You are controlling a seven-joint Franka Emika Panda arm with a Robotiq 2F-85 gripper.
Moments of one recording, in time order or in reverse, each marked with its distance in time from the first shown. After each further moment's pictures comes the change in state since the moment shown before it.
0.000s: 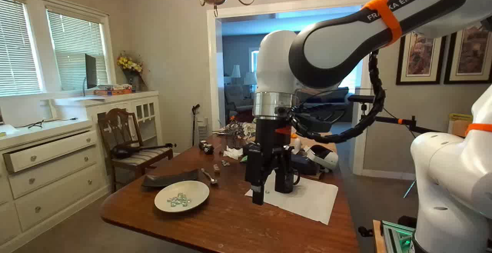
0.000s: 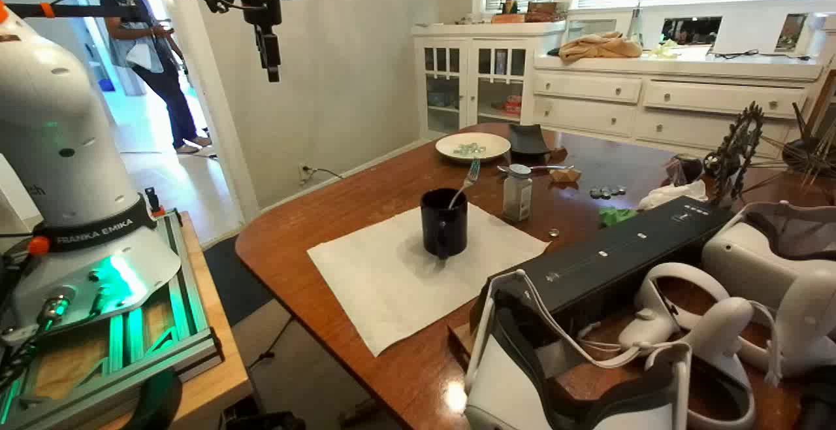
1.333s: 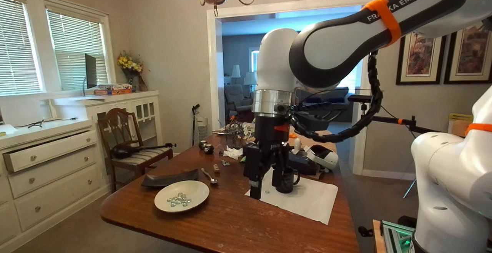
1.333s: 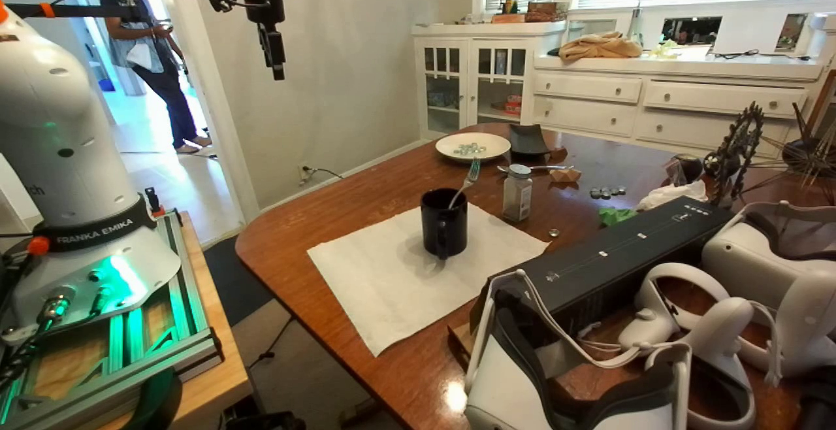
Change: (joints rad) arm -0.014 -0.005 -0.002 0.002 -0.031 0.022 -0.012
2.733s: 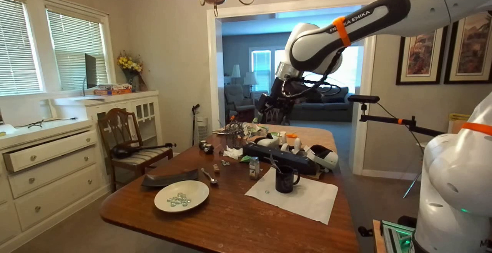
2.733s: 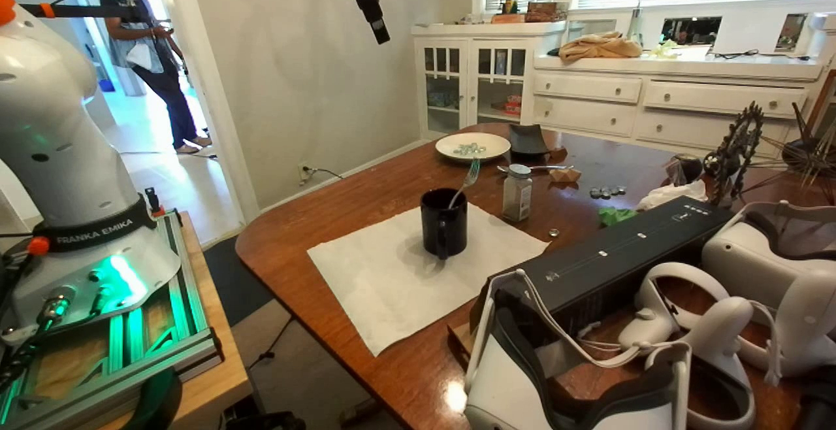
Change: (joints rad) arm -0.339 0.022 -0.282 0.108 -0.249 0.225 -0.117
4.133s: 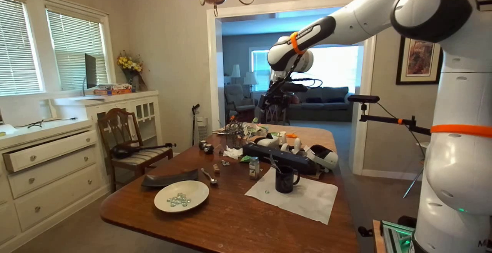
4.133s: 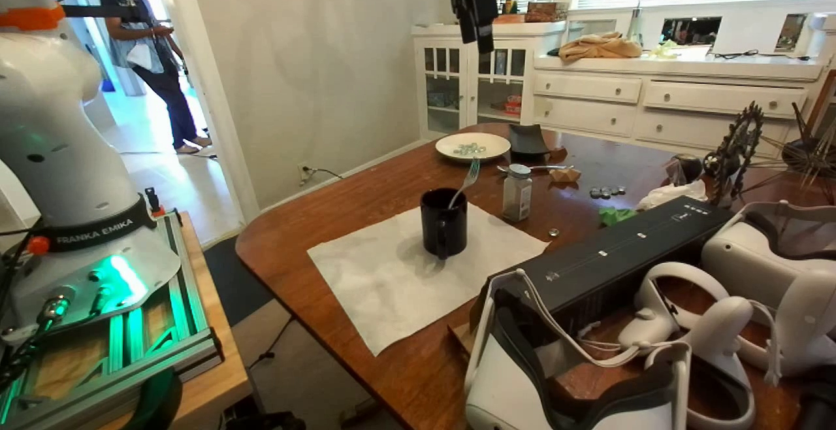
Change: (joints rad) arm -0.063 0.489 -0.200 0.510 0.016 -0.185 -0.241
